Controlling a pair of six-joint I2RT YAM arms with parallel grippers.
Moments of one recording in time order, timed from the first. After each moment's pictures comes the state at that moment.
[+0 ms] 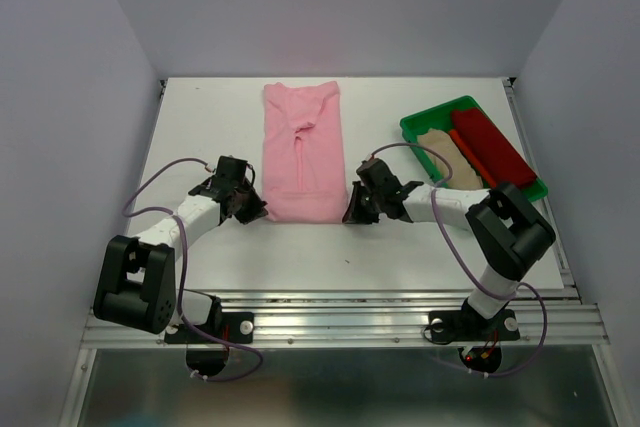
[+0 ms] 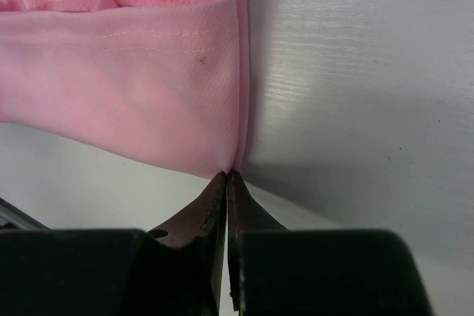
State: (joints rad) left arm -0.27 1.34 0.69 -0.35 0.06 -0.84; right arm 0.69 1.71 0.90 -0.09 -0.13 0.83
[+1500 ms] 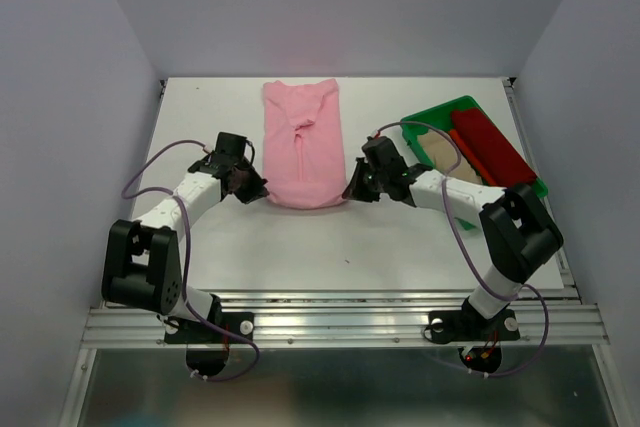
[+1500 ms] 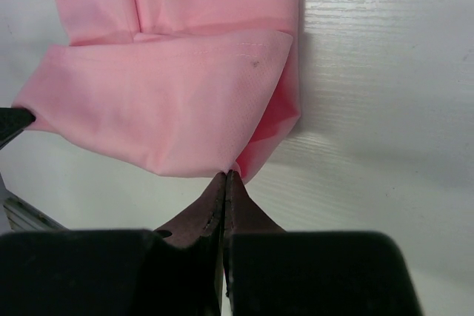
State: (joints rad) left arm -0.24 1.43 0.90 -0.46 0.07 -0.88; right arm 0.63 1.68 1.03 -0.16 -0.10 0.81
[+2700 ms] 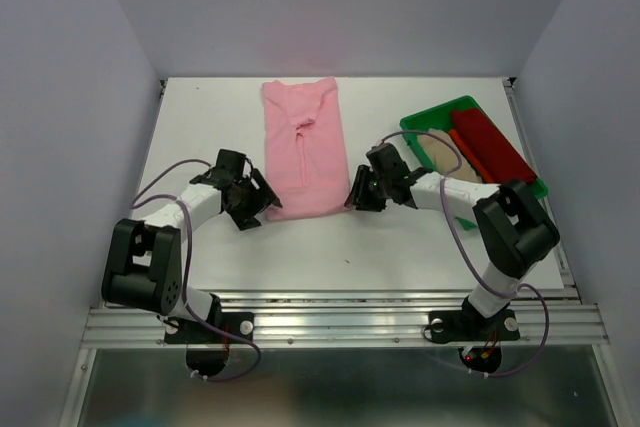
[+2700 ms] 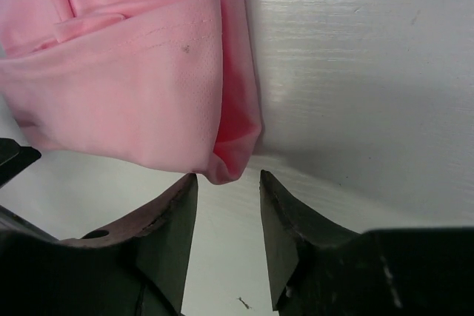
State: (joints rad) left arm -0.23 1.44 0.77 -0.43 0.20 -0.86; right arm 0.59 1.71 0.98 -0.17 -0.15 0.80
